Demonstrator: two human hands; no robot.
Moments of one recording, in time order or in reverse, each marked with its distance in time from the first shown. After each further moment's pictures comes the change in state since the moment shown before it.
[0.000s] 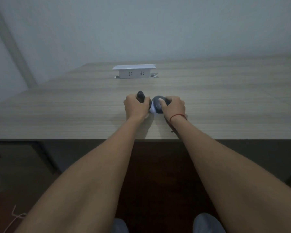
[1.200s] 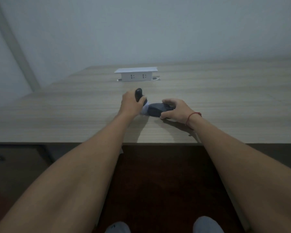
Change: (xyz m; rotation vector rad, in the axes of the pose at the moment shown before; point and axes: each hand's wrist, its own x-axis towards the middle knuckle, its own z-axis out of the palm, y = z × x) left_hand 0.036 -0.005 -0.023 0.294 -0.182 0.258; right_hand 0.015 0.007 -0.027 0.030 -0.466 -0.098
